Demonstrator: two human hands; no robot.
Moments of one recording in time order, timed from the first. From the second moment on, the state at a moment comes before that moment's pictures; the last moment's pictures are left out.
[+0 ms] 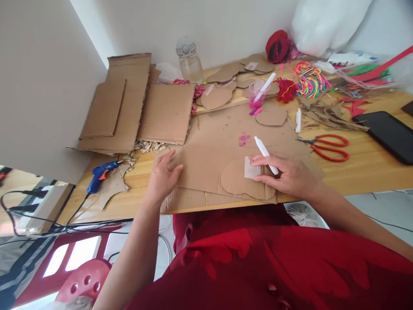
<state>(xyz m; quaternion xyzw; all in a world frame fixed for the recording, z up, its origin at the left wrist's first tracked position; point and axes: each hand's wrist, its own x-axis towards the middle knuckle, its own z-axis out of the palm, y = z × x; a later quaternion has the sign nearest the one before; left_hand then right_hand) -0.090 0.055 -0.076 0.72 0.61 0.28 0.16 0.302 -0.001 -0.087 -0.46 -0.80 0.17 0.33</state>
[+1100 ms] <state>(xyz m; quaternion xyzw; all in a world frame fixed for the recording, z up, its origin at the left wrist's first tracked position) -0.095 -0.027 -0.068 0.69 0.62 0.36 0.13 0.295 0.020 -0.080 -0.49 -0.79 0.20 0.33</state>
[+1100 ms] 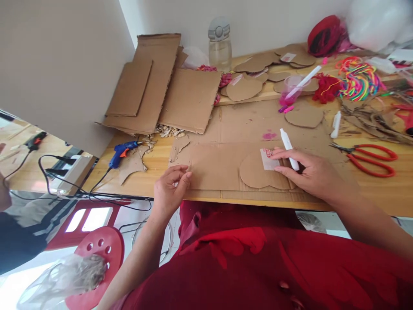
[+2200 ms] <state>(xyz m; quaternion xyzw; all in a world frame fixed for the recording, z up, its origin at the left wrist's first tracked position) -0.072 -0.044 -0.080 0.72 0.57 0.36 0.13 0.297 -0.023 -0.079 -0.56 -0.79 0.09 0.25</state>
